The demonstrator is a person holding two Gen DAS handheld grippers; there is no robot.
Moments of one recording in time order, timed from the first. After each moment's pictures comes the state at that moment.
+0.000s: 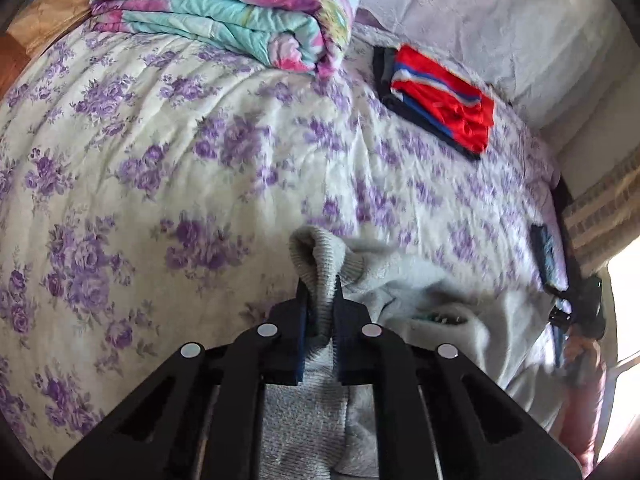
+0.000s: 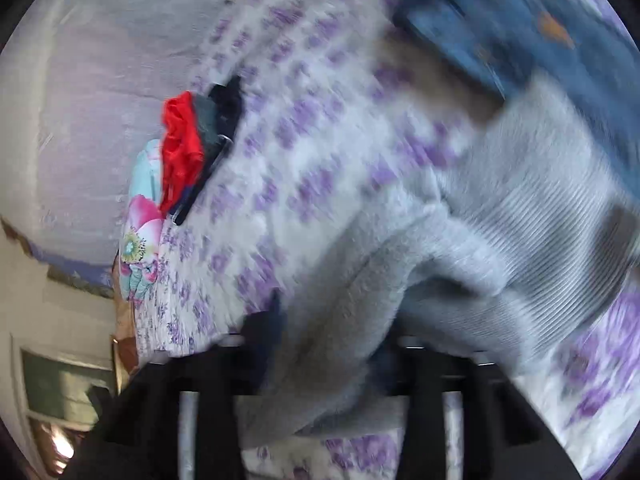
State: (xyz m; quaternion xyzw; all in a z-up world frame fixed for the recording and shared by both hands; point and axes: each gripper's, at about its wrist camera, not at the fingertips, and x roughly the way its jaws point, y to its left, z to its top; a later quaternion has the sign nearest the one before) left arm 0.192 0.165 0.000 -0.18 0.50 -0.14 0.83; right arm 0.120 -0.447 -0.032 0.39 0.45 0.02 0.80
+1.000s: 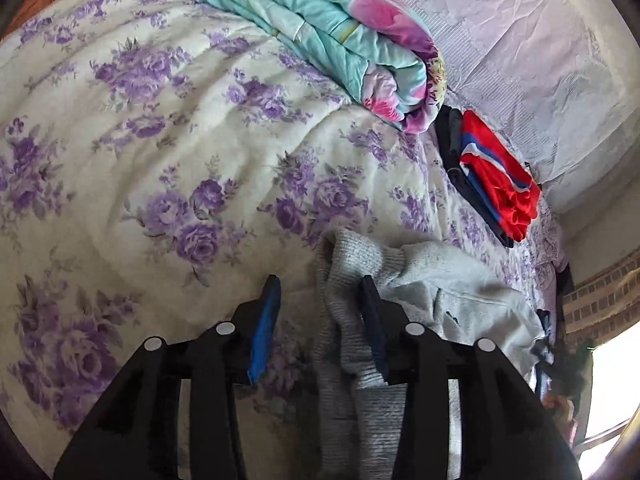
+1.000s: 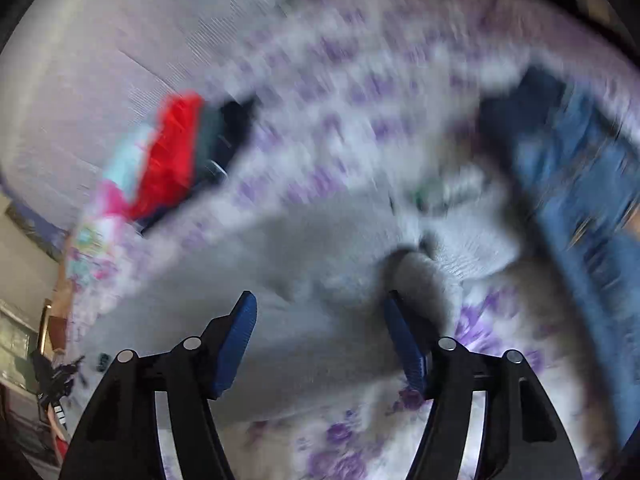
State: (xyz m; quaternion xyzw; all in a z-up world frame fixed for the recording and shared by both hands) left arm 0.248 0.222 -0.064 -0.29 0.47 -0.10 0.83; right arm 0.205 -0.457 -0.062 0.26 0.47 -0.02 0.85
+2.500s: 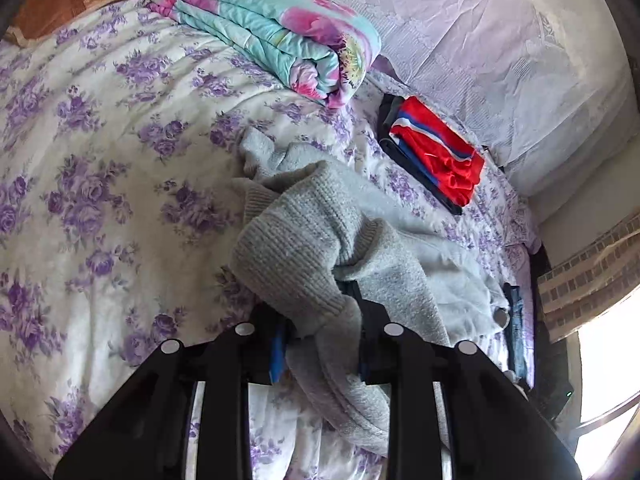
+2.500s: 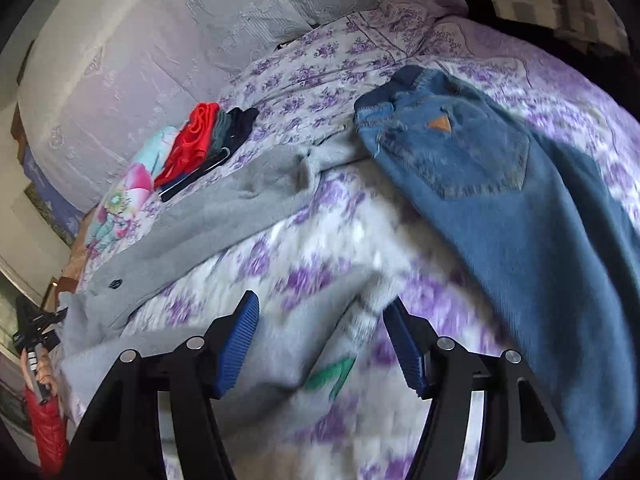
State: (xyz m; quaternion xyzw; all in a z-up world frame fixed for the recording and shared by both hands) left arm 0.142 0.160 -0.002 -0.27 0.45 -0.10 0.84; right arm 0.002 -0.497 -0.021 0.22 0.38 -0.01 0.90
